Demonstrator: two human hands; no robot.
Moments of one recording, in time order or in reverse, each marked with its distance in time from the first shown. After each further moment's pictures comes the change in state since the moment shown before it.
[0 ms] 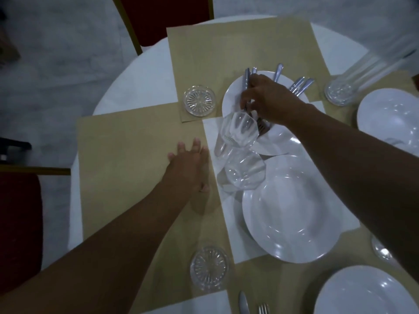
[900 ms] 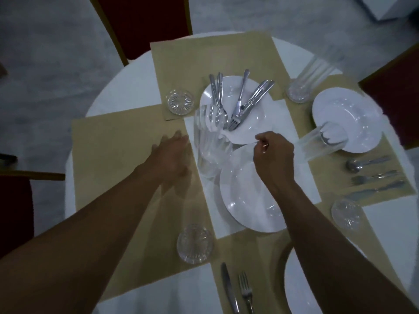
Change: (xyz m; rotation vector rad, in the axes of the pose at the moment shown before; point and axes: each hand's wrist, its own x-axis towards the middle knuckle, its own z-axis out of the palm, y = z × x) left_hand -0.015 -0.005 -0.009 -0.120 0.135 0.035; right_hand -0.167 -0.076 0.031 0.426 0.503 0.760
